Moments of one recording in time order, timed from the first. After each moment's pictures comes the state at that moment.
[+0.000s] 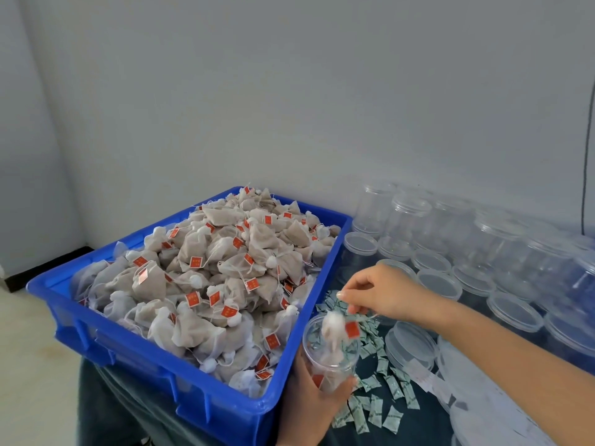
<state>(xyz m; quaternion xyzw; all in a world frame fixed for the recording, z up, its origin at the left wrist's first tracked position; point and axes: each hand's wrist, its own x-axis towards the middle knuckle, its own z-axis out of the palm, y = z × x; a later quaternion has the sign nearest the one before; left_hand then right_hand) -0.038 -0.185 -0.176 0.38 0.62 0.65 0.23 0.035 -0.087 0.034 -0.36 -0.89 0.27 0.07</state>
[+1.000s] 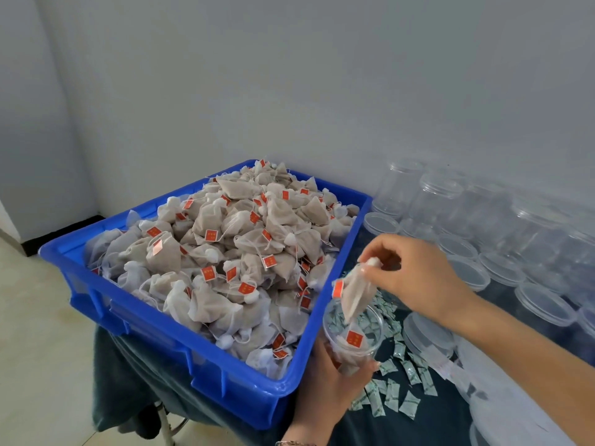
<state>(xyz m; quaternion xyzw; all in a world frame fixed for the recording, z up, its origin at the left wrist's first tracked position) -0.038 -0.187 -0.173 0.37 0.63 0.64 0.23 0.029 -0.106 0.030 -0.28 -0.91 0.22 0.24</state>
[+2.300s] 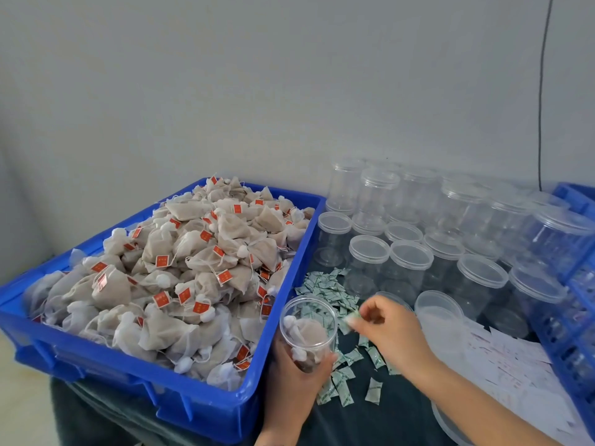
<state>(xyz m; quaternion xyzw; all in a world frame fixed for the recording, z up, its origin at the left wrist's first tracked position) -0.037 -0.190 -0.176 0.37 0.69 0.60 0.17 0.095 -0.106 -0.066 -0.47 -0.78 0.30 0.29</state>
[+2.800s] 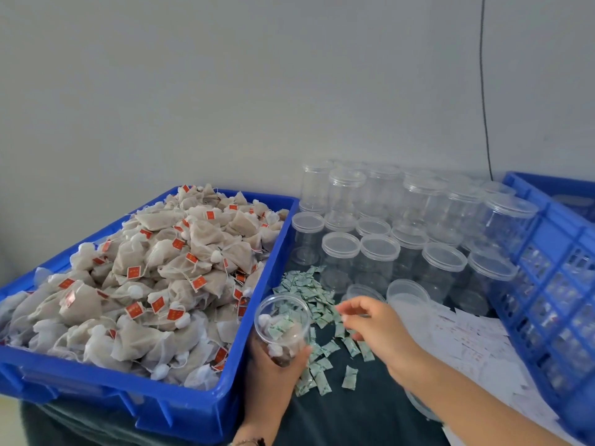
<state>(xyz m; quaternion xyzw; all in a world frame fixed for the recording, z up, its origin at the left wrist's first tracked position) -0.038 -0.188 -0.174 0.37 0.68 0.61 0.17 0.113 -0.129 -0.044 -0.49 -0.68 0.45 0.29</state>
